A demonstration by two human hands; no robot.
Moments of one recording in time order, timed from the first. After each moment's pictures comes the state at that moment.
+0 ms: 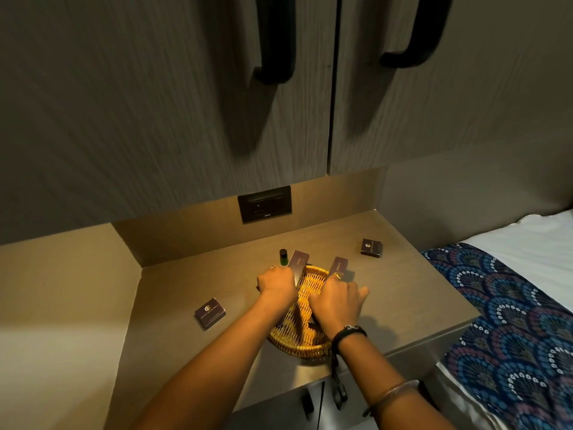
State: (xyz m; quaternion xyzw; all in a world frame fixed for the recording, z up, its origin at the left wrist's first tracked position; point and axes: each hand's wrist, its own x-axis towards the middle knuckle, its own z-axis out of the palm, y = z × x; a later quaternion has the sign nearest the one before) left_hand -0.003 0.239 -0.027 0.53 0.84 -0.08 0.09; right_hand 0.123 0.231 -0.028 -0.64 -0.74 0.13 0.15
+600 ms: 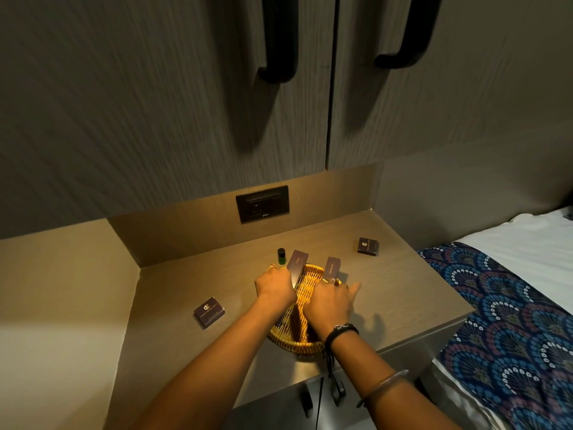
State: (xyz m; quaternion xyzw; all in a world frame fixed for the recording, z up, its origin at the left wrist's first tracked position) left_hand -0.003 0.225 -0.024 0.53 0.84 -0.03 0.11; right_hand 0.114 0.222 -0.033 -0.63 -0.78 0.05 0.05
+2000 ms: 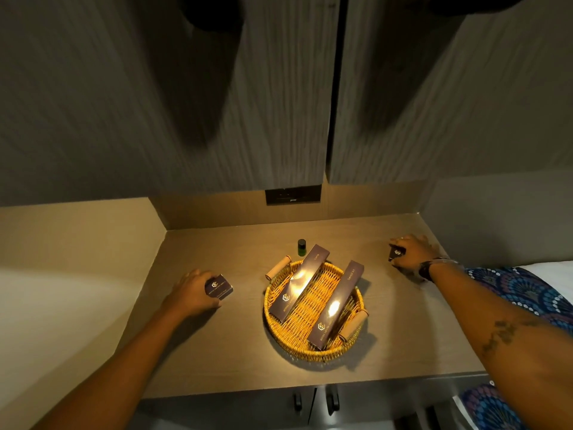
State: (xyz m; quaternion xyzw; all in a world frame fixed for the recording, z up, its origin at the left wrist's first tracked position) left_hand -0.152 0.106 -0.068 0.40 0.90 0.09 0.18; right_hand 0.210 0.476 -0.051 -0.49 -0.85 0.18 -0.06
